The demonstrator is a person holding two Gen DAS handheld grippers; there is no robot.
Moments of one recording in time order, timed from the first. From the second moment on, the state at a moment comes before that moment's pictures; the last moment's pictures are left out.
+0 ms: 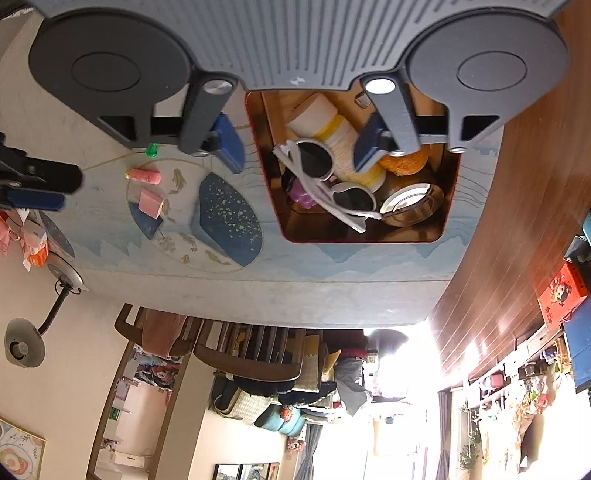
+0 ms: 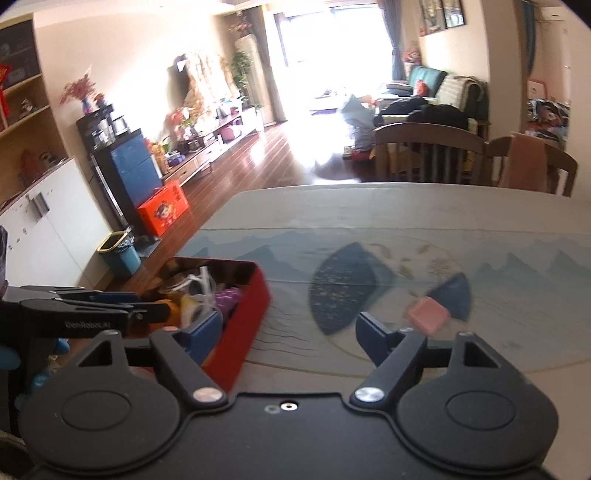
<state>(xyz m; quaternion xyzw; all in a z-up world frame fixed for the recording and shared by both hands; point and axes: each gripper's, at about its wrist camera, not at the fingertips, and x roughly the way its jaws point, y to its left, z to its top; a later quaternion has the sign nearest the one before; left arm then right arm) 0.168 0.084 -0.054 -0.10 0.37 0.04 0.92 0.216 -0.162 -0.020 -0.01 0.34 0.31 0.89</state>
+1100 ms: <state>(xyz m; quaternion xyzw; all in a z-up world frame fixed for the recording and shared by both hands) 0.245 -0.059 -0.097 -0.07 0.42 -0.02 0.91 0.308 -0.264 -0.075 -0.06 0.39 0.31 0.87</state>
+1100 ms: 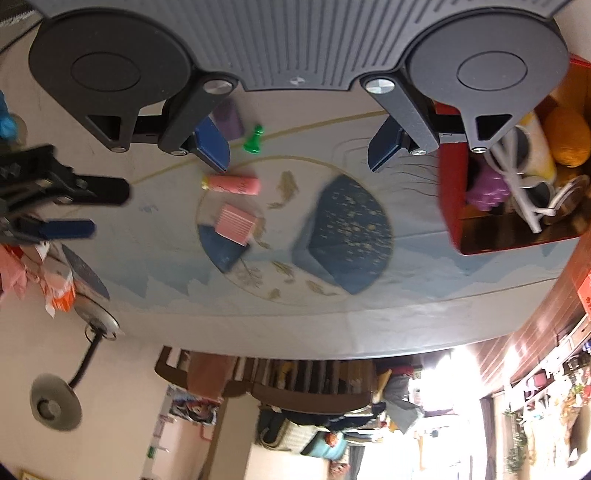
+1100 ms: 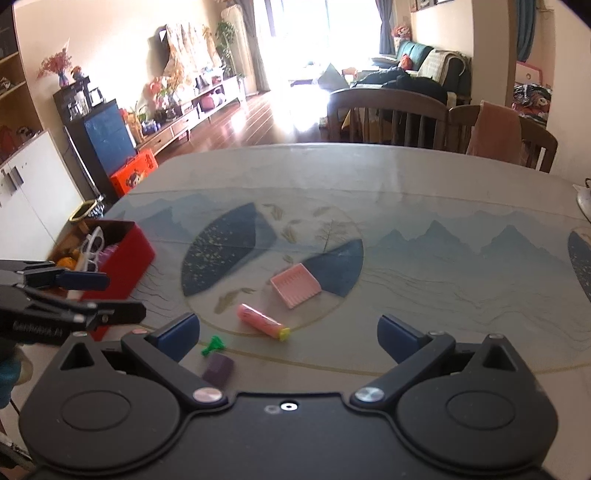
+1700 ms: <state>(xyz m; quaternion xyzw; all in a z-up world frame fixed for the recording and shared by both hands) 0.269 -0.120 -0.146 -0.04 0.49 -0.05 0.87 0.355 -0.233 -0.124 -0.13 0.44 0.37 0.81</state>
